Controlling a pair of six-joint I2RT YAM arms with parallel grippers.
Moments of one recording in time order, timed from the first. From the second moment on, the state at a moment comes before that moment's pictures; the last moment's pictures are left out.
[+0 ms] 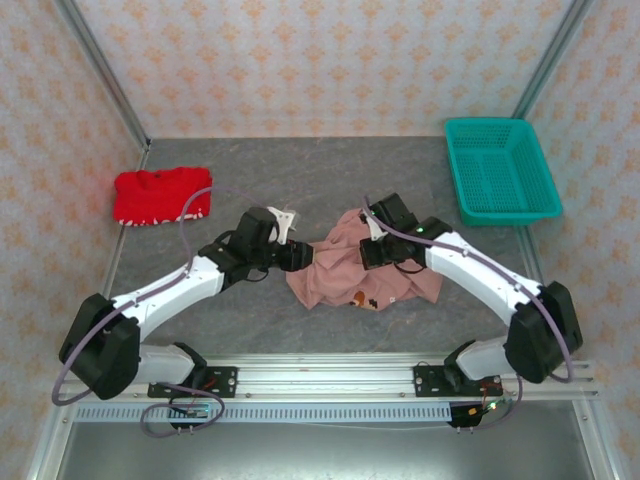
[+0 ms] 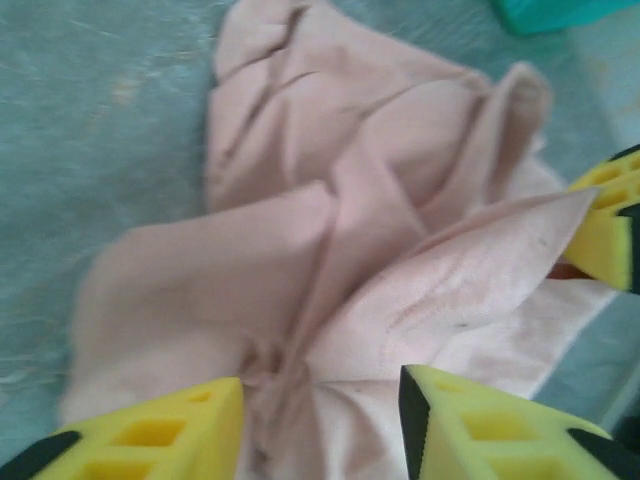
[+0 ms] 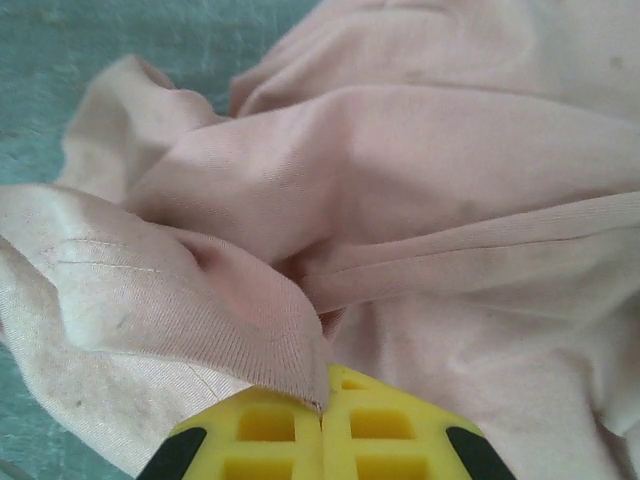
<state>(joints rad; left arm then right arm) -0.54 1.31 0.80 -0.23 0.27 -0.44 0.59 1.40 1.04 -0.72 -0.13 0.29</state>
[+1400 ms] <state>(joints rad) -0.73 1.58 1.05 -0.33 -0.14 -0.20 0.57 1.43 1.04 -0.70 -0.18 0.34</state>
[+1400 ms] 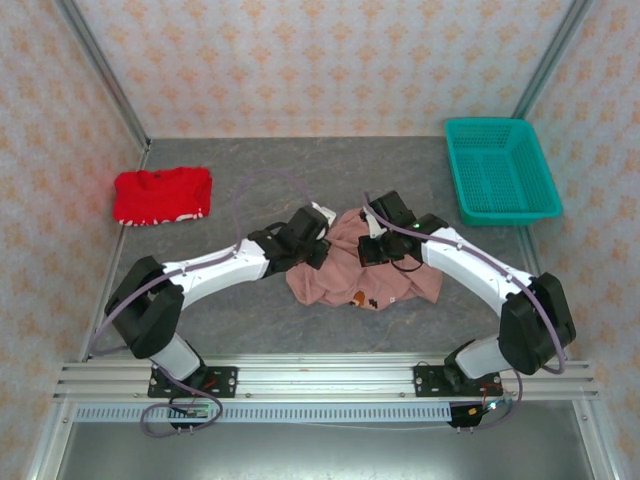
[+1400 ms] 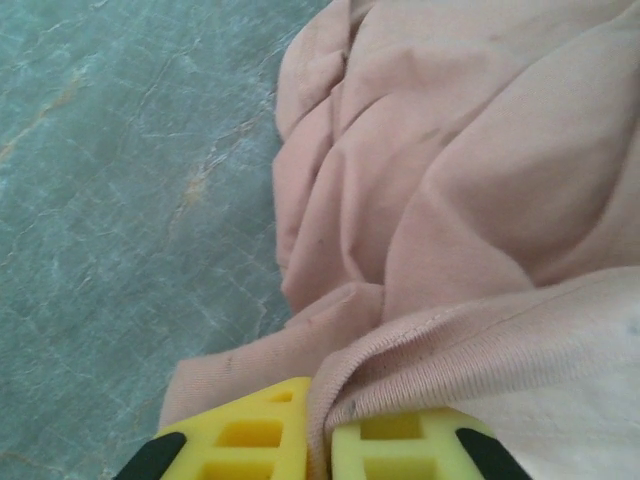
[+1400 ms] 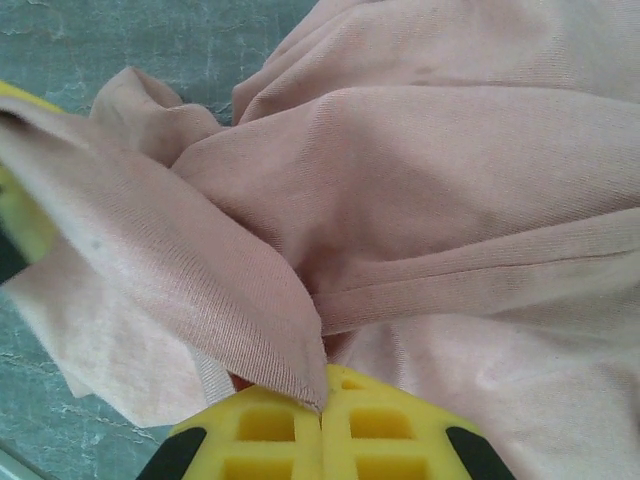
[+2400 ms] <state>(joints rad) -0.61 1.41 0.92 -0.34 0.63 -0.28 0.56 1.41 1.09 -0.77 -0.12 0.28</state>
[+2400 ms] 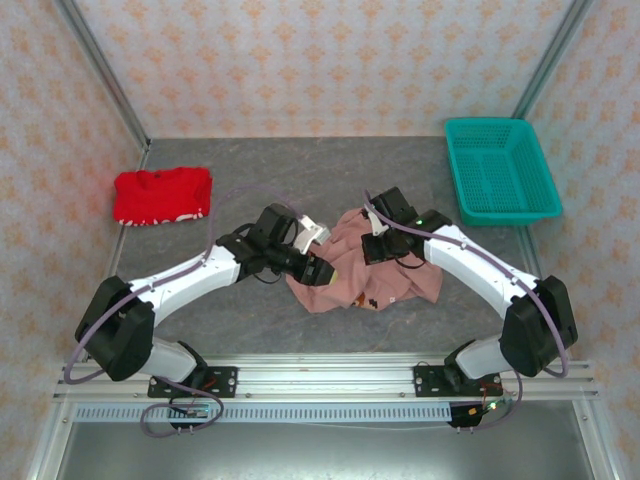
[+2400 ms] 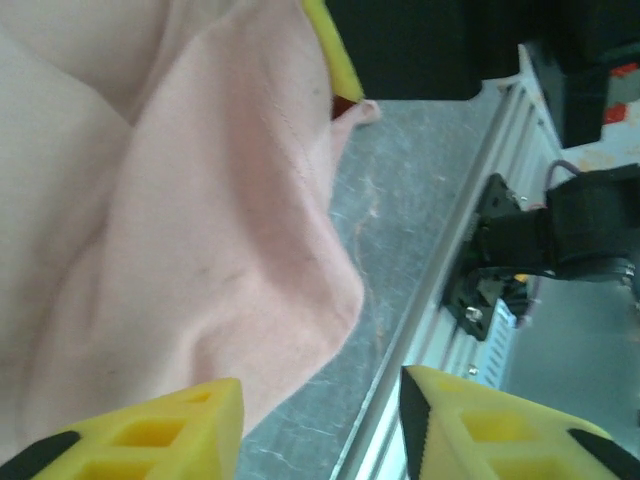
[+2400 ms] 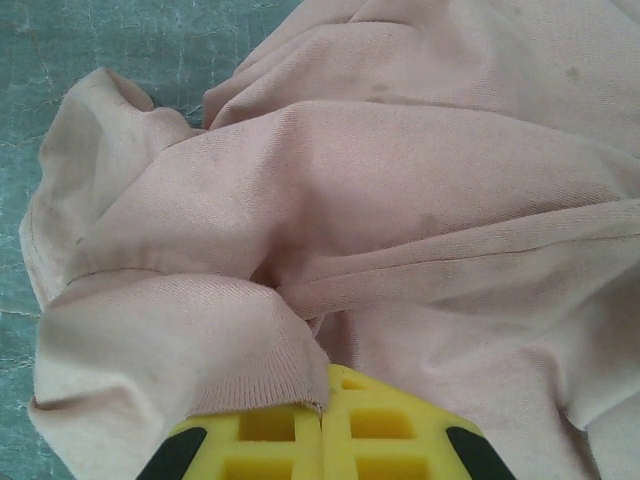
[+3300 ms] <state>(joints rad) -0.95 1.53 0.91 -0.19 -0.14 -0.19 0.49 1.42 1.08 -0.74 -0.24 0.30</state>
